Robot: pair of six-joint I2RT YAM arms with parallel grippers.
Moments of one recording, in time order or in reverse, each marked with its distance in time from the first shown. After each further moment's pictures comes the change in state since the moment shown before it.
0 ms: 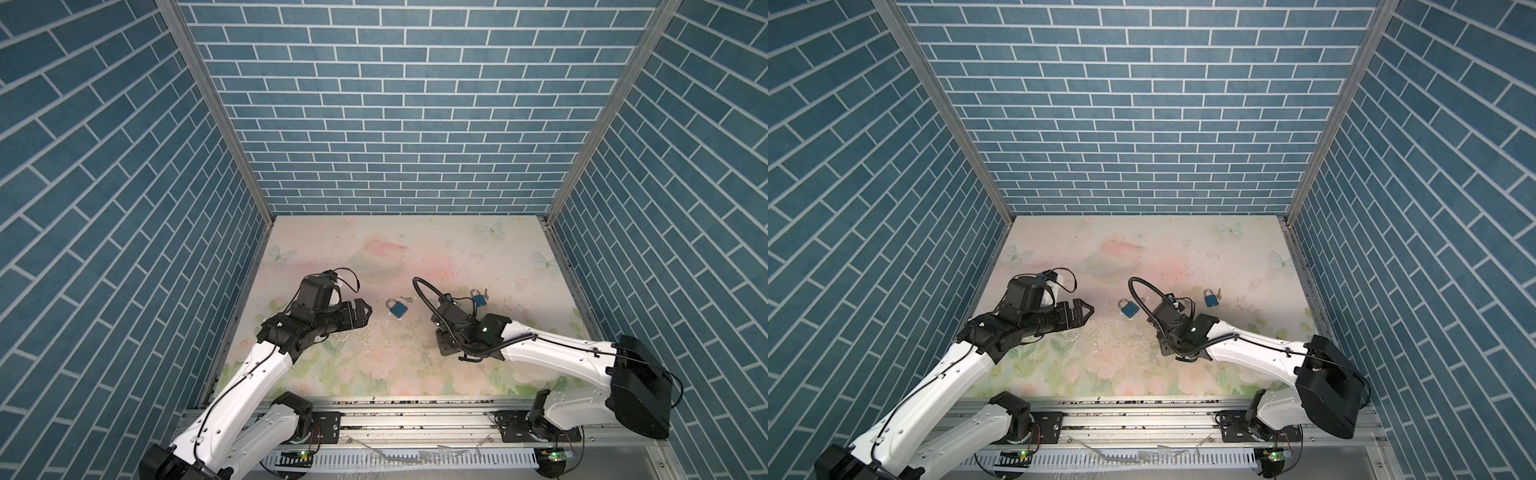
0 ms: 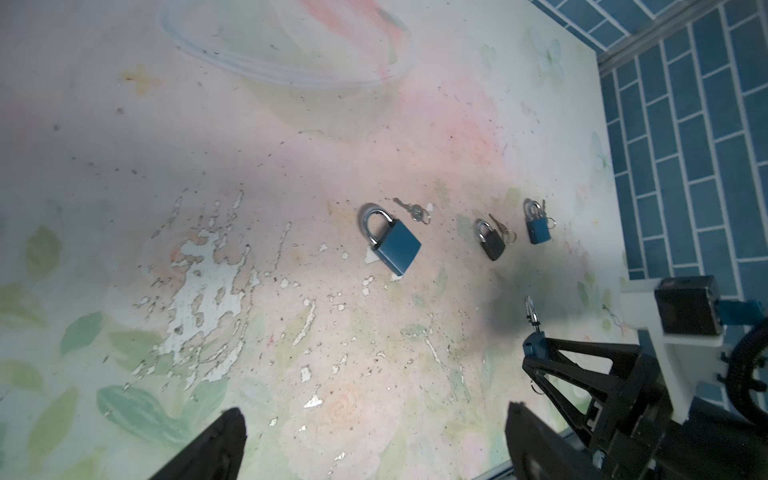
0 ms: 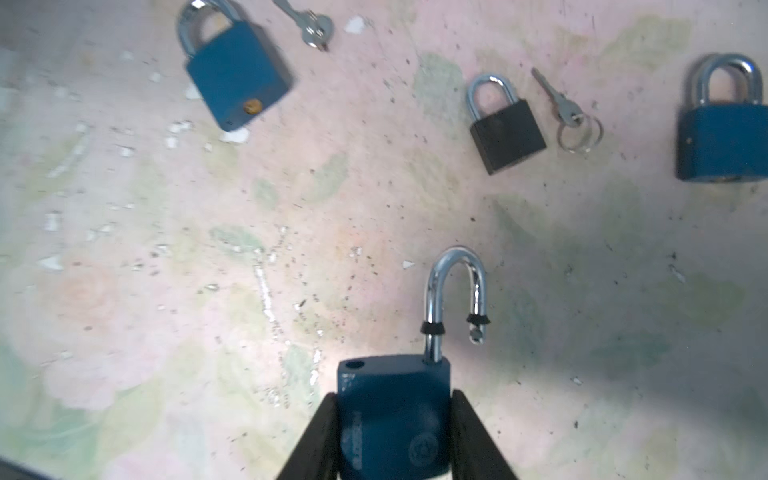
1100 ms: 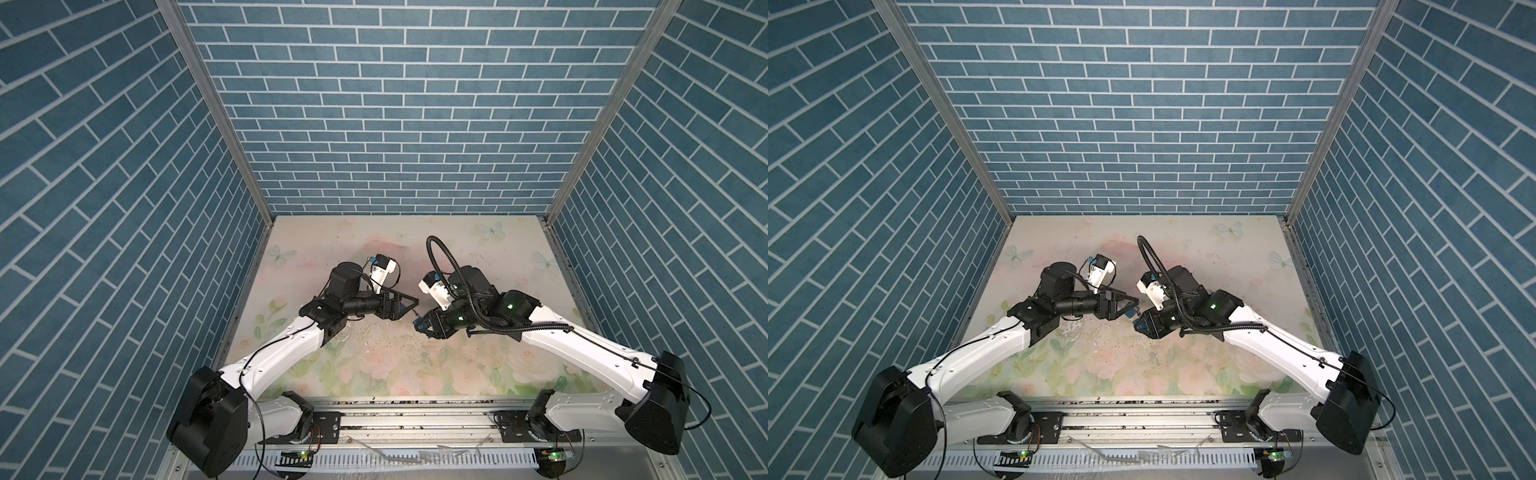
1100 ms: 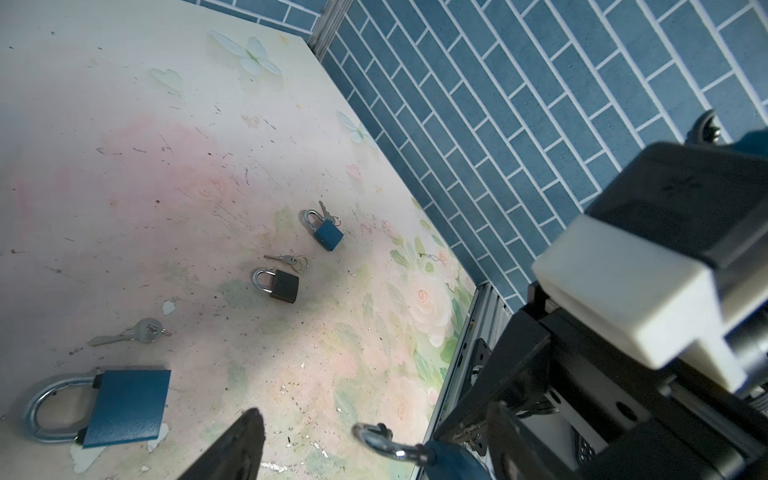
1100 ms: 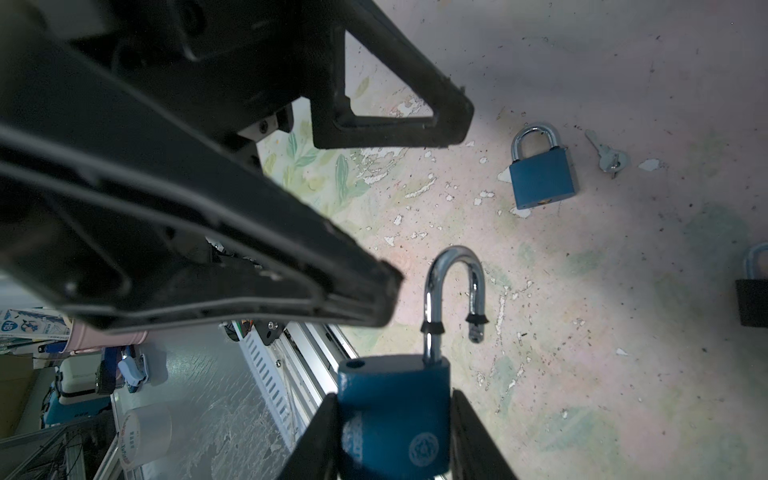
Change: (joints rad) left arm -0.144 0.307 -0.036 0.682 0.416 0.098; right arm -0.127 -0.054 0.222 -0.016 -0.566 -0.229
